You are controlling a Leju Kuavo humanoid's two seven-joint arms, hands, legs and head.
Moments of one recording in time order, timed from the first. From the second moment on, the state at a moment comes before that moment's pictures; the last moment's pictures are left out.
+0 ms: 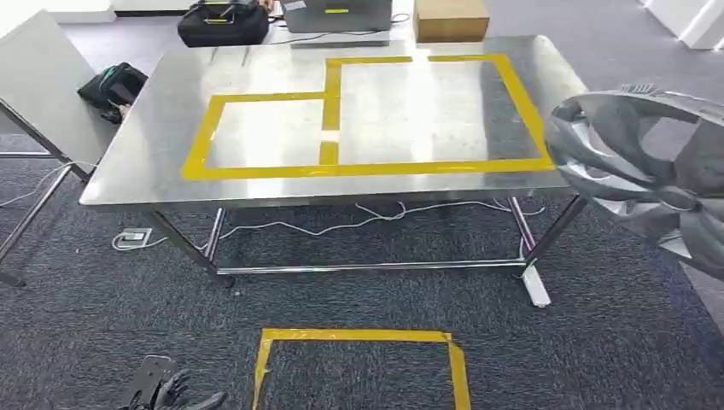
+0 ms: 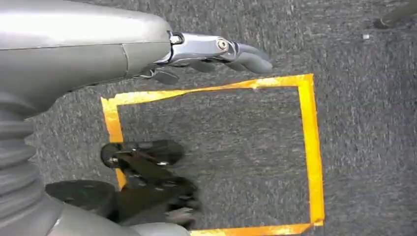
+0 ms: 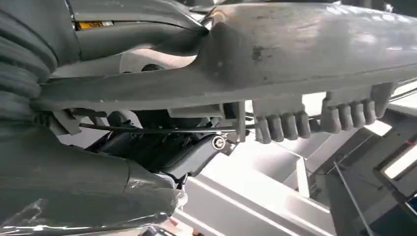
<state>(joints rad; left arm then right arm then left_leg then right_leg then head) 0.08 0.40 -1.05 -0.89 1.20 0.53 -0.46 0.20 -0.56 -0.29 -1.93 -0.05 -0.23 -0.32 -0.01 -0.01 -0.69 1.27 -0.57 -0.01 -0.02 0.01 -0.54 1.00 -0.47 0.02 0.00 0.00</state>
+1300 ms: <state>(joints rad) 0.04 0.36 -1.05 -0.85 1.12 0.47 -0.42 0.28 -0.68 -0.49 -1.86 0.27 -0.16 -0.13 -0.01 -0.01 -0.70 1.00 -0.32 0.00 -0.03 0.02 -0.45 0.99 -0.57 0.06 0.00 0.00</state>
